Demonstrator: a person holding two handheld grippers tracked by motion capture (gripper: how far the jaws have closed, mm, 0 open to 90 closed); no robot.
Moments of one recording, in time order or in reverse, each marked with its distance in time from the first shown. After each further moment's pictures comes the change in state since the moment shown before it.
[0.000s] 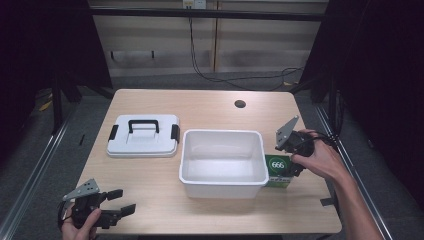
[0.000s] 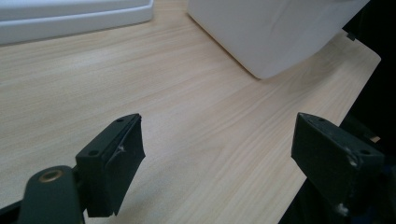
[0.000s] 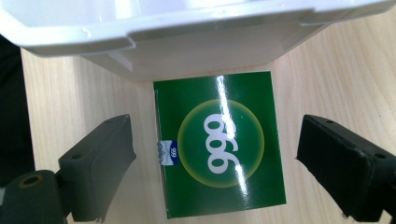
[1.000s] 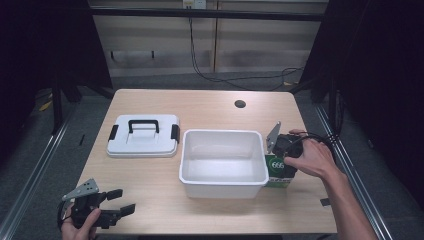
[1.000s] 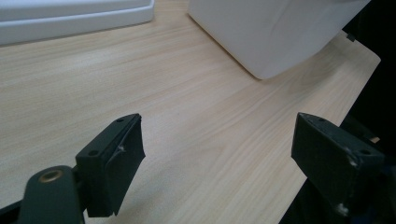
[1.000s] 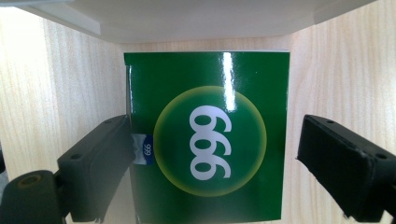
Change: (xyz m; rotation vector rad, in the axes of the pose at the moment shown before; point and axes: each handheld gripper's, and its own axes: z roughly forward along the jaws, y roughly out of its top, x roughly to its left) left arm 0.001 0.000 0.000 -0.002 -0.002 -0.002; right arm -0.007 0.011 0.027 0.189 0.023 -0.076
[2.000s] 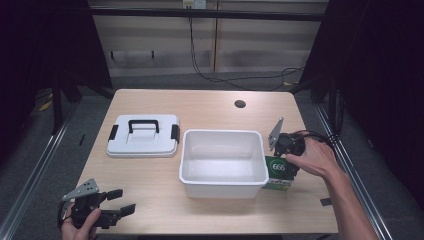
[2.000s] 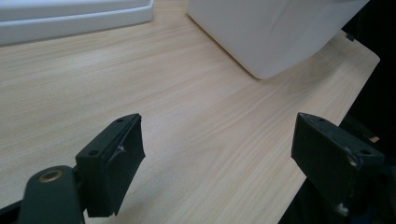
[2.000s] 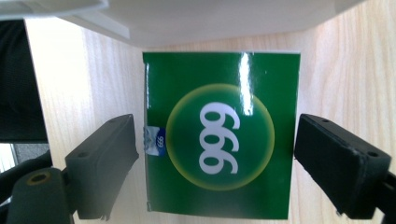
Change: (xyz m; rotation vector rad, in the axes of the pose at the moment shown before) left arm 0.000 0.000 0.000 0.001 -0.001 0.000; right arm -0.004 -0.005 -0.003 -0.016 0.101 0.051
